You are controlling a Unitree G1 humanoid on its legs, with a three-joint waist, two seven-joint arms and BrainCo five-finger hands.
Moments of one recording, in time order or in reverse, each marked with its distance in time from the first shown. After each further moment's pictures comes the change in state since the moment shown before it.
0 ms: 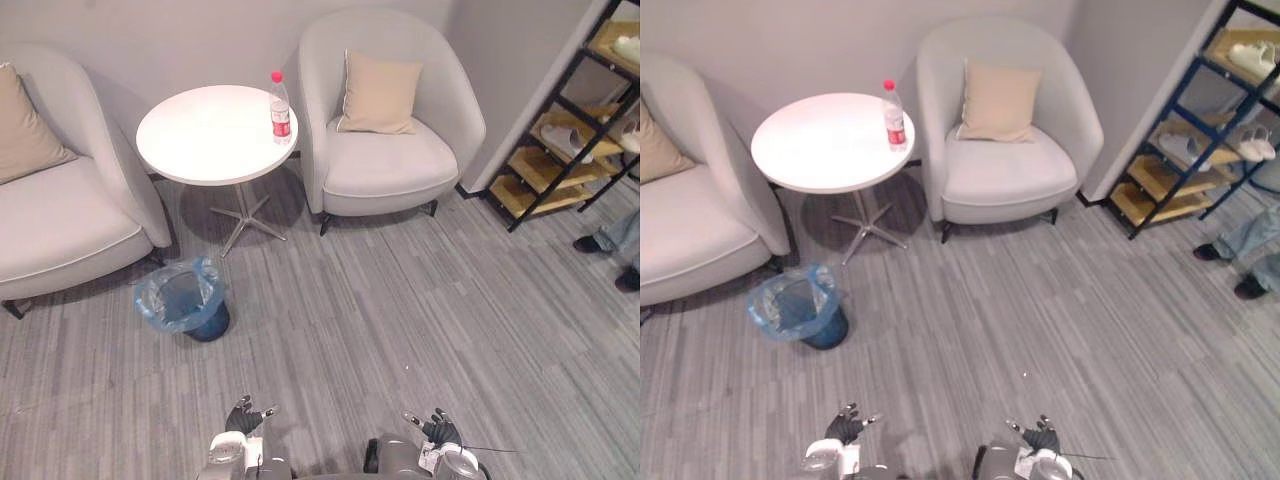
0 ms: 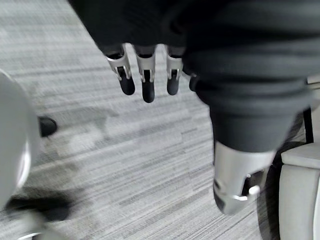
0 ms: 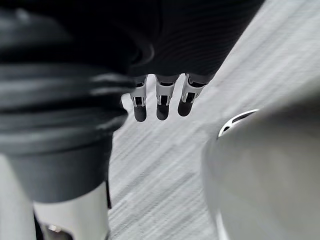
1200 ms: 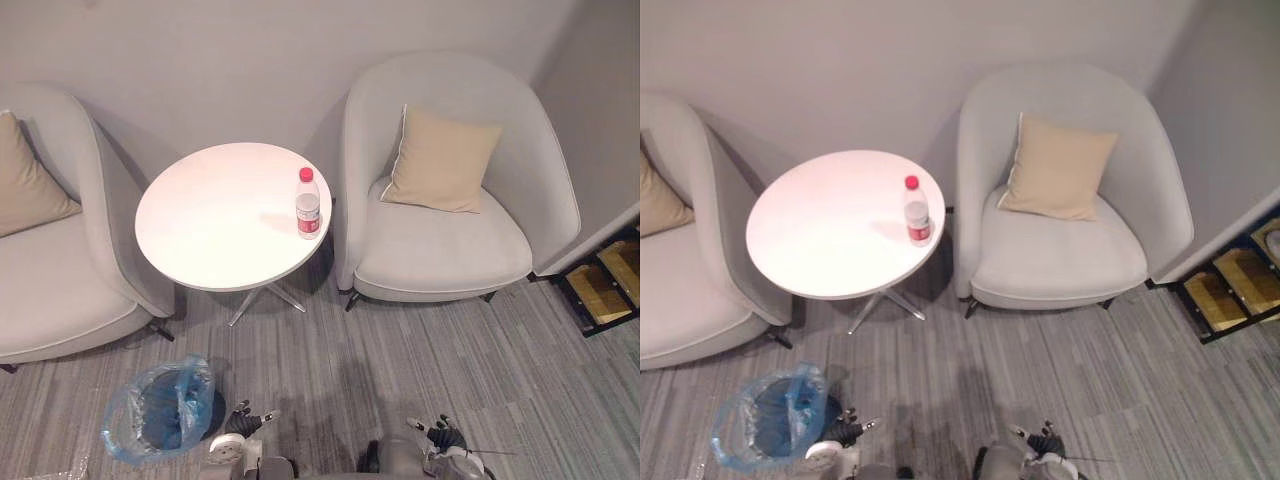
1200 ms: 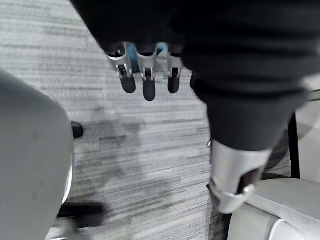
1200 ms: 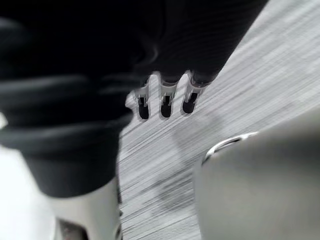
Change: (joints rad) left arm 0.005 0.019 0.005 0.038 0.001 0.000 -0.007; right arm -0.004 -0.021 -0.007 0.060 0.006 -0.003 0.014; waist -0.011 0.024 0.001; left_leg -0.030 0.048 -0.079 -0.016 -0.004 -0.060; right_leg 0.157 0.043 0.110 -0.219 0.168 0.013
